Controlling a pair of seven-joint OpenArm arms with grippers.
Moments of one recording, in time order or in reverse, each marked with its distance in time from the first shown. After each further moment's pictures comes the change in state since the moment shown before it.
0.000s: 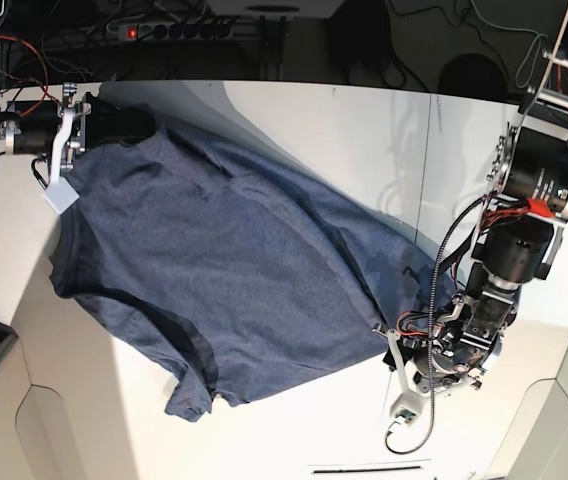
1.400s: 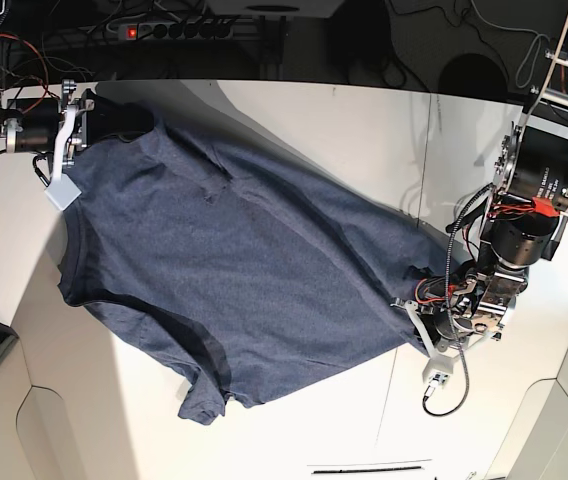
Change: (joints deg) left arm 2.1 -1.5 0.0 -11.0 -8.7 1.4 -9.7; right arm -0.1 0.0 0.0 0.0 -3.0 0.0 0.0
